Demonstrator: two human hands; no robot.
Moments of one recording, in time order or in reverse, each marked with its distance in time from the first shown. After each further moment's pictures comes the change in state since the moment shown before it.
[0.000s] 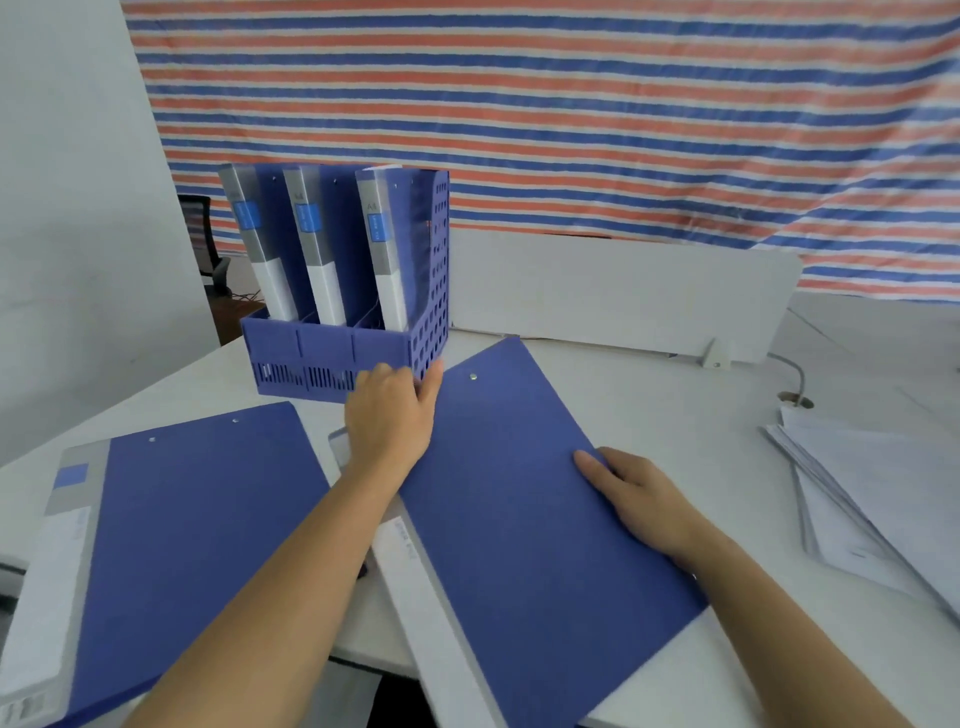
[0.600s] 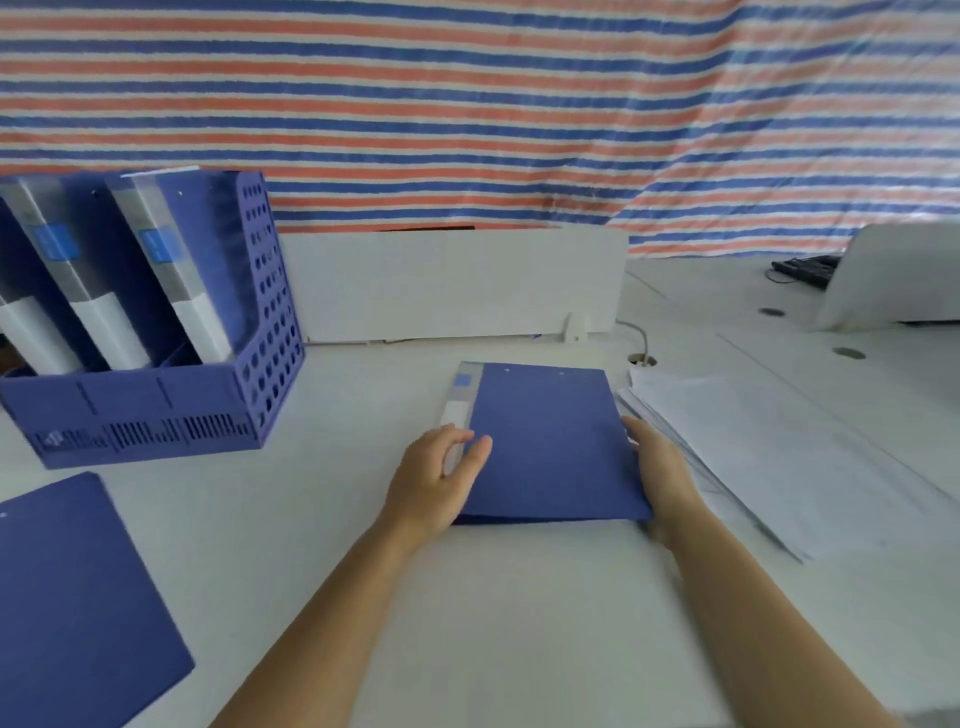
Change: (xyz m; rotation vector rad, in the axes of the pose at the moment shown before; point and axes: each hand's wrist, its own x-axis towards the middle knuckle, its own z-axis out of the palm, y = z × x) left_hand -0.075 0.127 0.073 -0.702 -0.660 0.098; right_hand -0.017 0.087 -0.094 0.832 0.543 0.397
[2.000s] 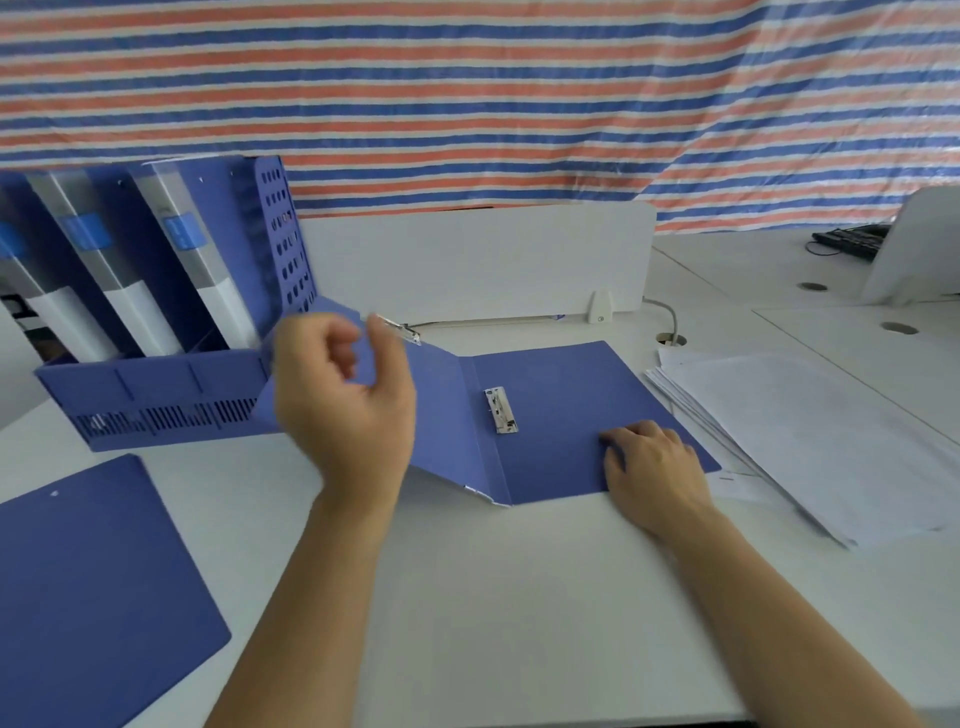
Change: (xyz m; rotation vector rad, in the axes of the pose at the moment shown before) left_hand -0.020 0.076 -0.074 0.053 1.101 0.494; right_hand -0.002 0.026 0.012 -1.416 0.098 -0.549
